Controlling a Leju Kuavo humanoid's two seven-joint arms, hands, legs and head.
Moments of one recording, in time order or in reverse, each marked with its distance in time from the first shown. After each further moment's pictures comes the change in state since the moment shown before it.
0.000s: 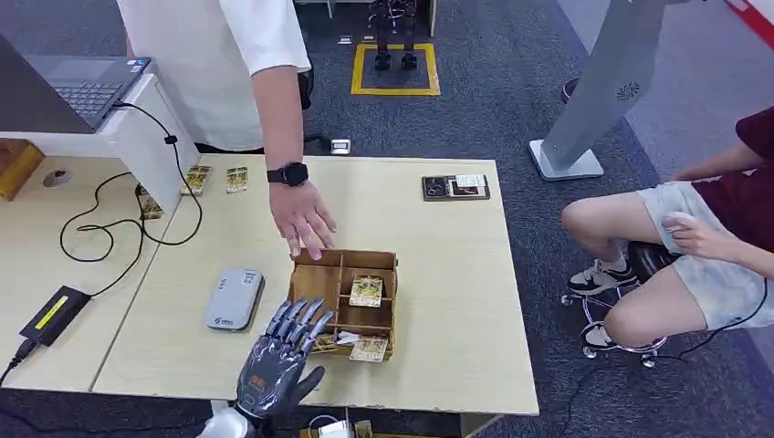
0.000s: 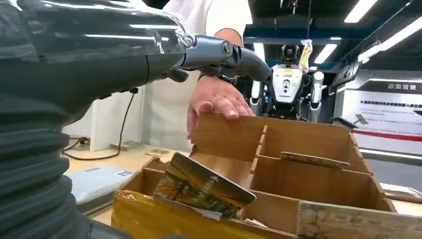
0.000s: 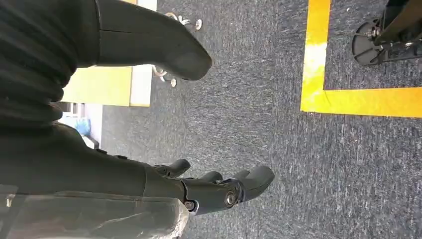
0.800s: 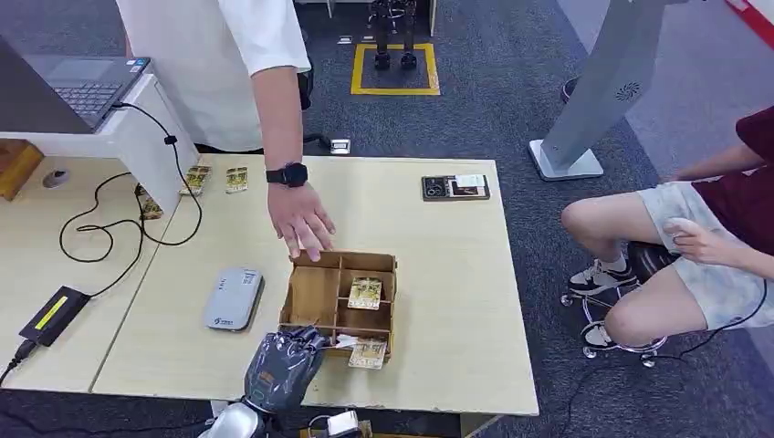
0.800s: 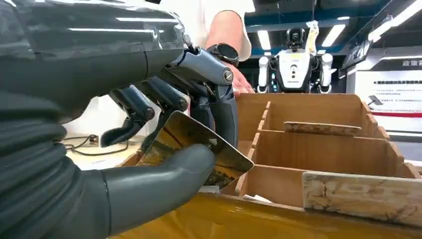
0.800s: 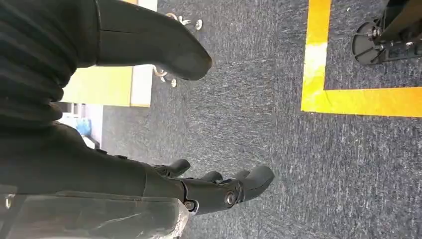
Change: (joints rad) left arm -0.022 -0.018 0.000 0.046 -0.037 -0.072 0.064; right arm -0.001 0.000 -0.002 0.000 0.000 0.003 0.000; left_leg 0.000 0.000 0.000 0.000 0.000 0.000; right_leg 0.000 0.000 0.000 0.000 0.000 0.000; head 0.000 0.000
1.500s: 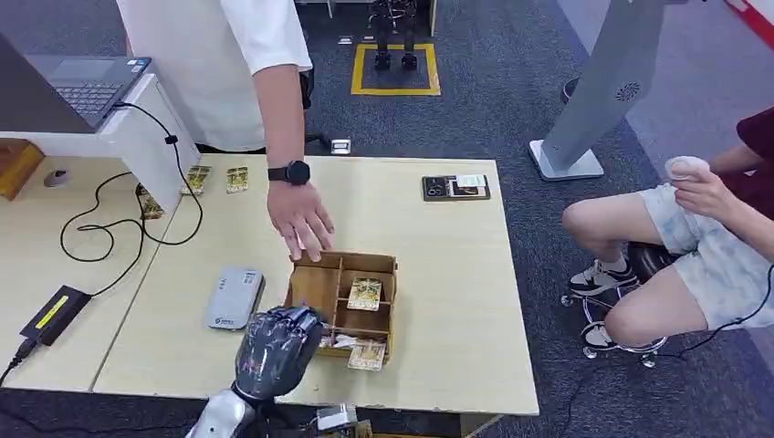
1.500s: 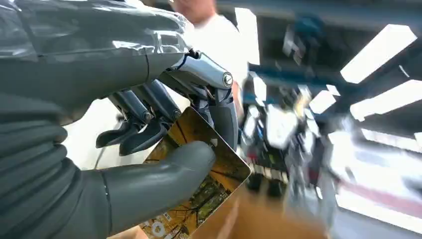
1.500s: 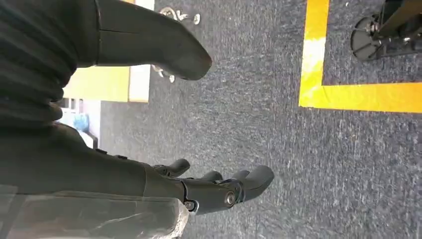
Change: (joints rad) left arm -0.002 -0.102 0.165 -0.136 0.123 0.121 -0.232; right arm -0.005 0.000 -0.003 0.004 0.020 -0.022 -0.008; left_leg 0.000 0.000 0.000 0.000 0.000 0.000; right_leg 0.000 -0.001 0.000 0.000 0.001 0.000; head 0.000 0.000
